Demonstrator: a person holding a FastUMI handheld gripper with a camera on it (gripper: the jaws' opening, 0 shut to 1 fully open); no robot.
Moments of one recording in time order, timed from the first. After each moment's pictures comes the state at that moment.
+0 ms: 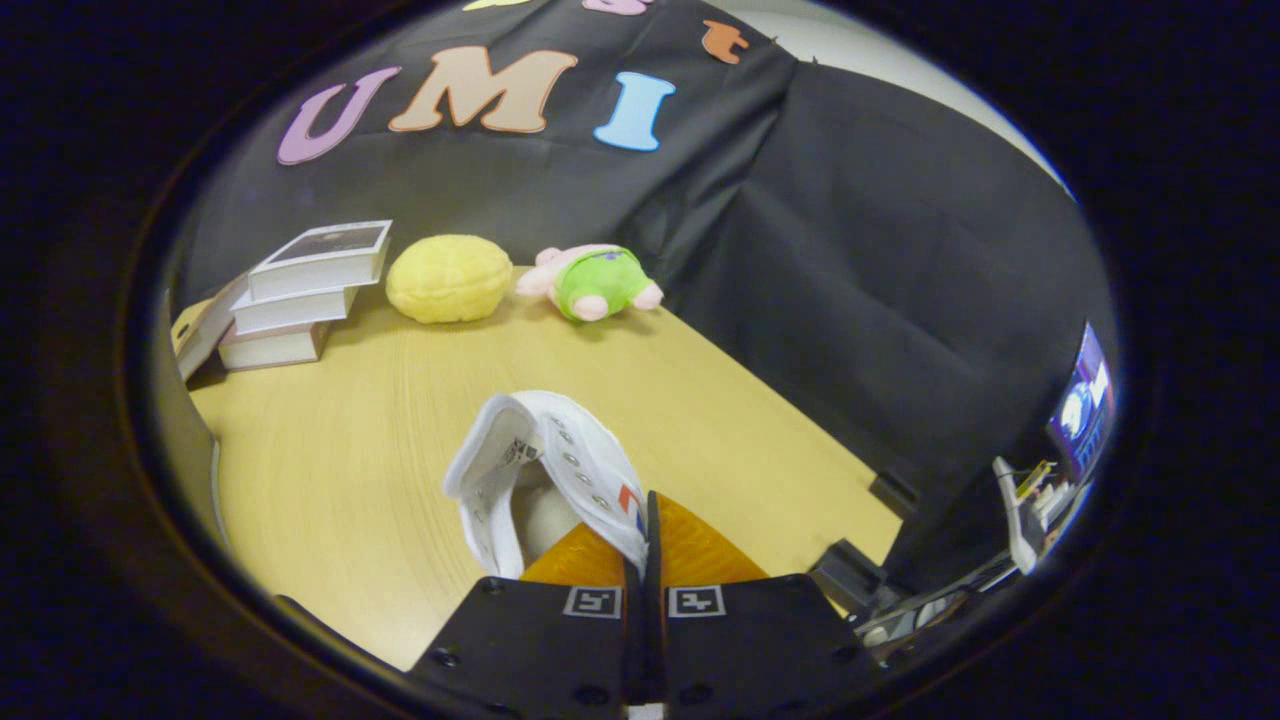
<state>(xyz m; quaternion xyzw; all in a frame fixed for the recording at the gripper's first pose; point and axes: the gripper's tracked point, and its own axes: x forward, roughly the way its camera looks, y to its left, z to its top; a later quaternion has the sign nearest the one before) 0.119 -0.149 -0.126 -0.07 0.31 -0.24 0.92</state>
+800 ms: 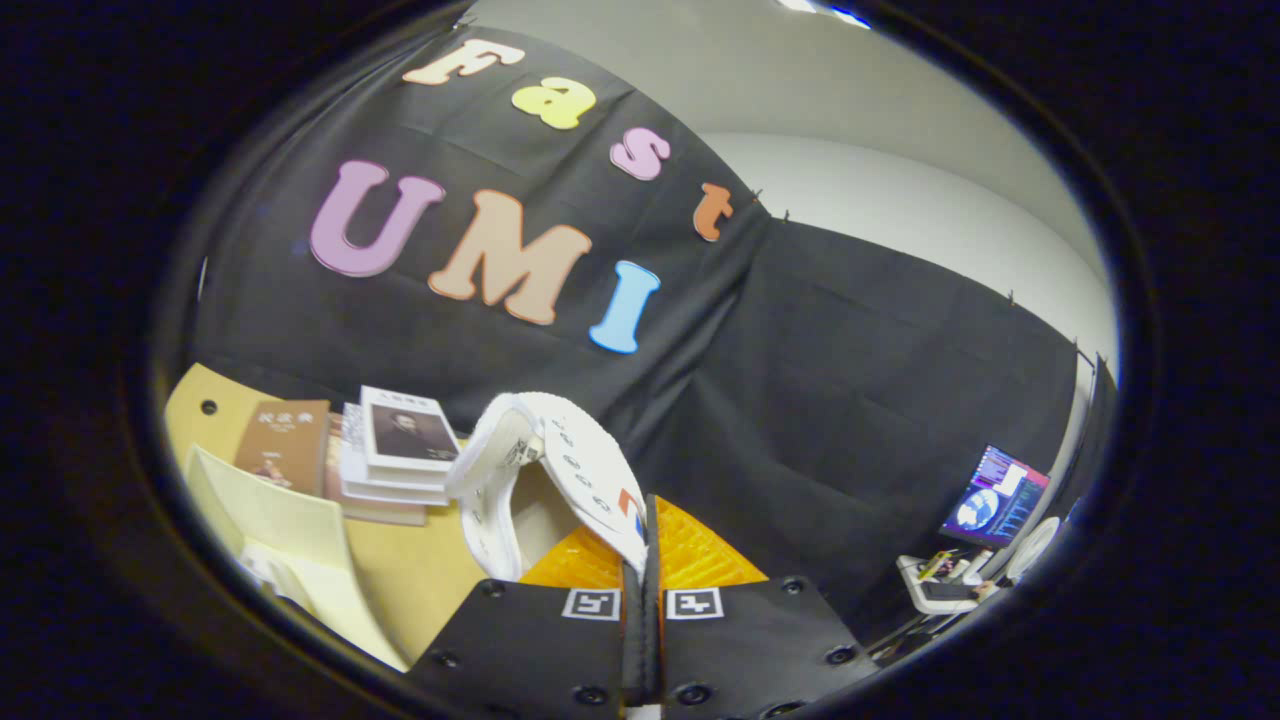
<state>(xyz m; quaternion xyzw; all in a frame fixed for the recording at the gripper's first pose) 0.085 0.059 0.151 -0.13 0.10 -0.25 0.95</state>
